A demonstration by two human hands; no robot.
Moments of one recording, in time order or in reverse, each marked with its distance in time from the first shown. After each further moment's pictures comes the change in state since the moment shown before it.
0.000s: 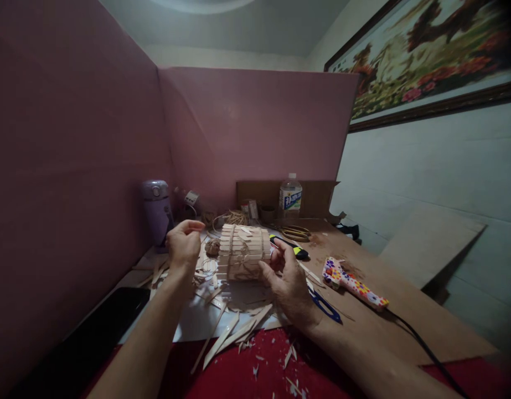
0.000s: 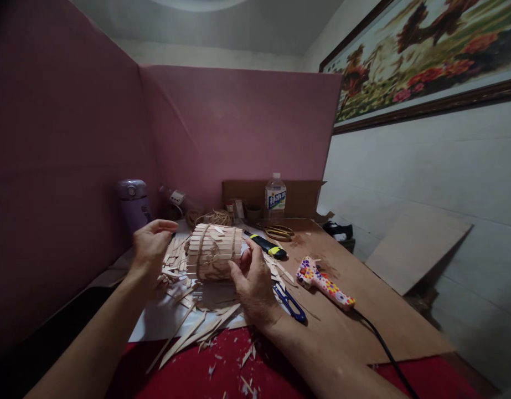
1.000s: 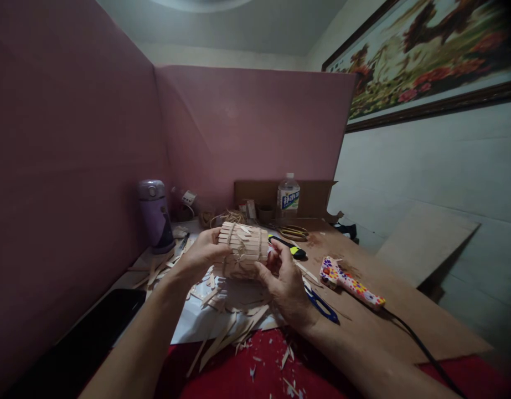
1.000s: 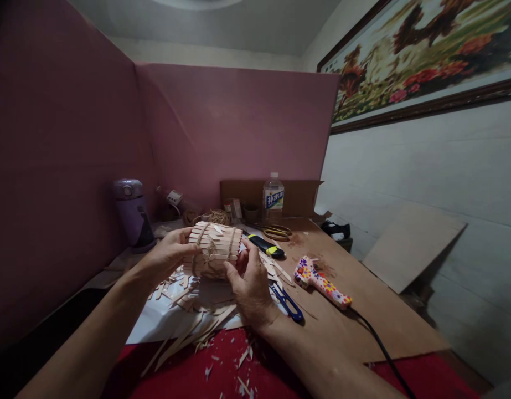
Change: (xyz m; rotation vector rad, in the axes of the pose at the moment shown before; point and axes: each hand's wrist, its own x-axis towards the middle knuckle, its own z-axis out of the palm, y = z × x) left_hand -0.033 0.030 0.006 -0.525 -0.951 -0.195; right_hand 0.000 -0.001 0.001 0.052 0.002 0.006
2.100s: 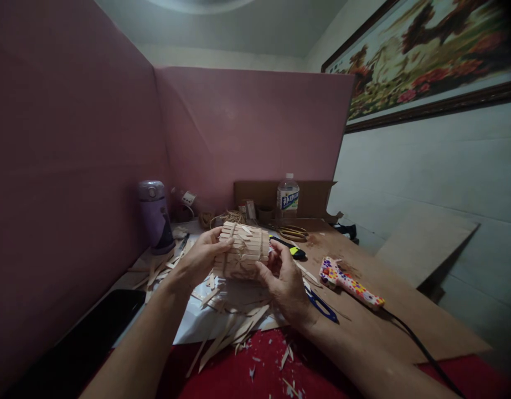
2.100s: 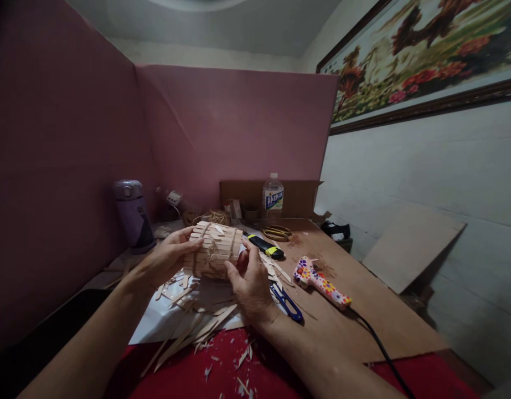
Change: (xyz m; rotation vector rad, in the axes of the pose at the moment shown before) left_hand -0.001 -0.004 0.001 -0.171 -0.025 -0.016; right_hand 0.001 -0.001 -0.002 -0.007 -0.005 0.016
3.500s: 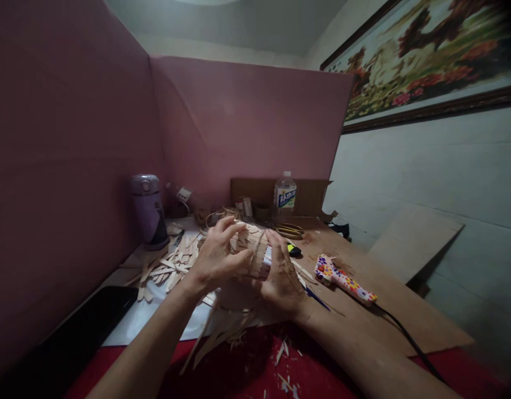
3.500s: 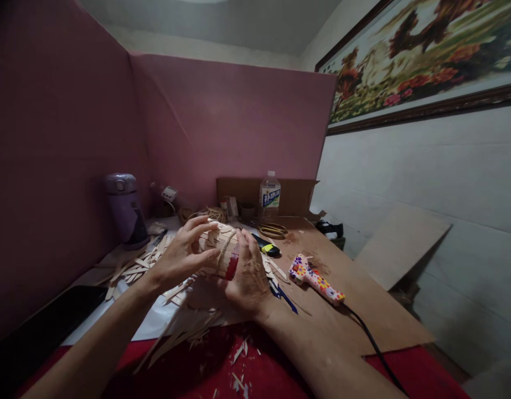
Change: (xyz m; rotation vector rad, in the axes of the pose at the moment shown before) left_hand -0.001 -0.006 0.023 0.941 0.225 0.383; right_hand 0.006 0.012 -0.007 -0.426 -0.071 -0.383
